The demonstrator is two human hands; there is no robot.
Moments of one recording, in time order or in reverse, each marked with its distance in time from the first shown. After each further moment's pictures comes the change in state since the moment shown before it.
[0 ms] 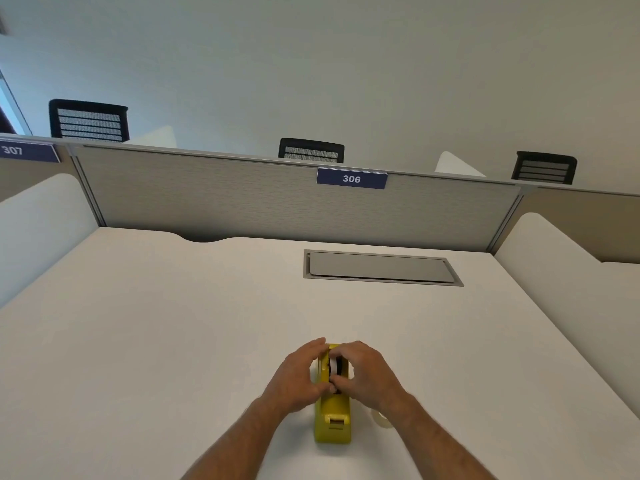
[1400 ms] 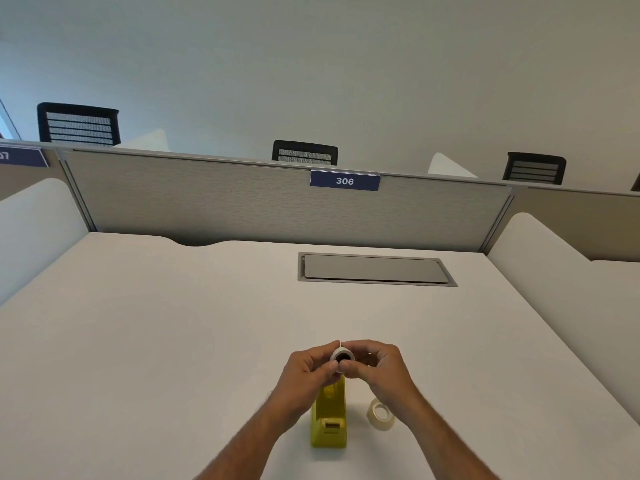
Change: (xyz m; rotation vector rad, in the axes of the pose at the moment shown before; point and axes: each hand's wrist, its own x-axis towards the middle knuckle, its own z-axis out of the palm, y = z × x) left_hand -0.023 0.053 -0.011 -0.767 -0.029 -0.070; right_hand -0.015 -0.005 -0.032 0.835 0.130 0.303
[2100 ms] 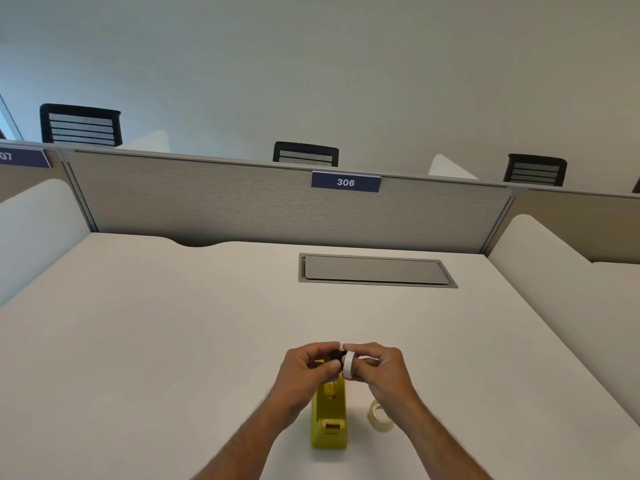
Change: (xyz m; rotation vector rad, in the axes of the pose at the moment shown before) left_hand 0.007 -0.003 -0.001 -0.004 0.124 -0.020; right_hand -0.004 -0.006 0.007 0.130 0.111 0.037
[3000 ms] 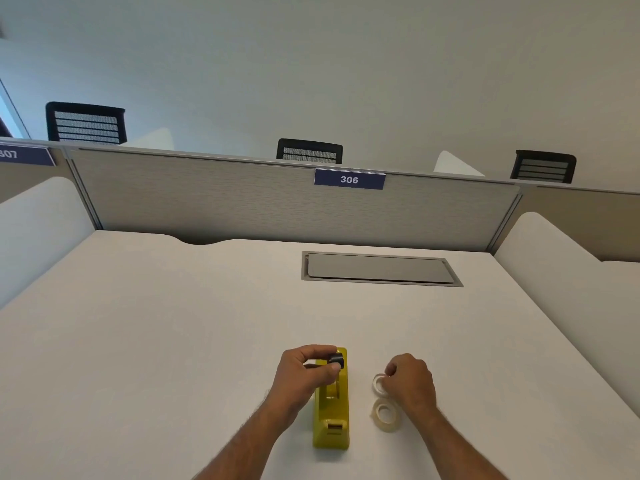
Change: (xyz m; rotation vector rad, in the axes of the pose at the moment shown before) left_hand 0.002 -0.007 -0.006 -0.009 0.063 -0.052; right_hand 0.027 0.048 -0.045 -1.021 0.226 0.313
